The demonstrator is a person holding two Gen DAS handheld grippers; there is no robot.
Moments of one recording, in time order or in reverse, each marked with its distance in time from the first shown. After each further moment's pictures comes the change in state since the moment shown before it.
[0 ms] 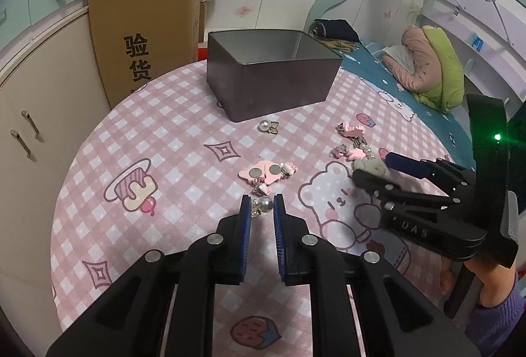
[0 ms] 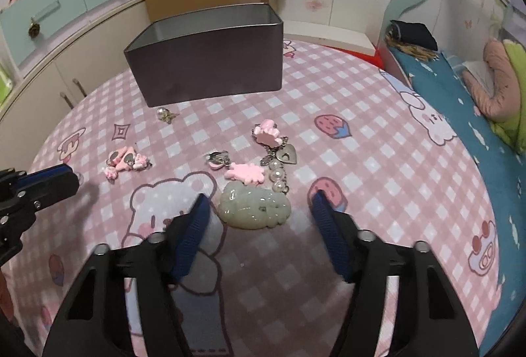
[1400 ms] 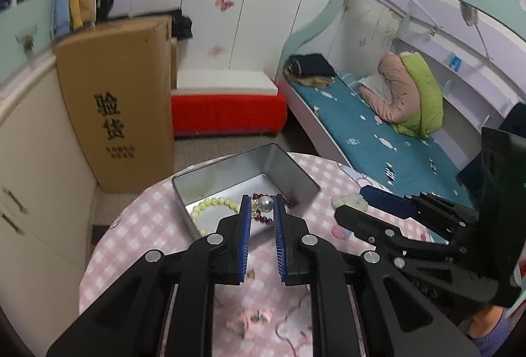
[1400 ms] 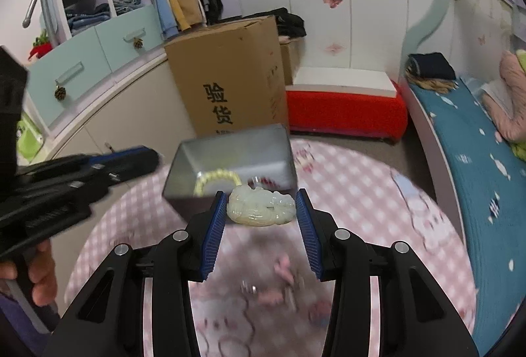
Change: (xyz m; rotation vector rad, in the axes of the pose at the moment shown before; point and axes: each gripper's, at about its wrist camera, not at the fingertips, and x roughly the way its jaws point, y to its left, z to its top) left arm 0.010 -0.010 0.143 0.048 -0.099 -0.111; right arm -0.036 -0.007 0.114 0.027 -0.159 0.155
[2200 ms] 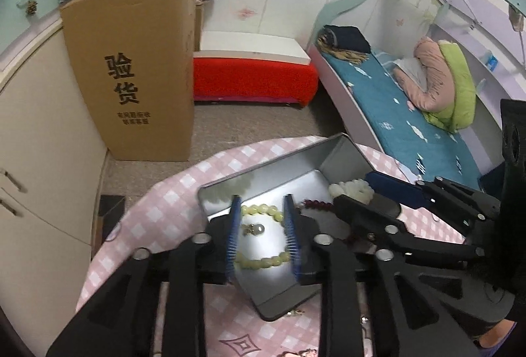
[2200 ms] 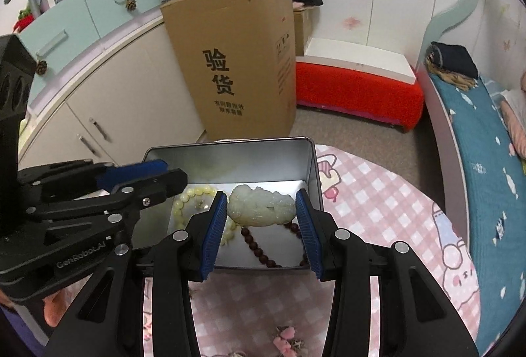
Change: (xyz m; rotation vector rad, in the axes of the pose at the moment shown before) left arm 0.070 0.045 0.017 -0.087 0.135 0.104; right arm 0.091 0.002 0.037 -0.050 0.164 0.004
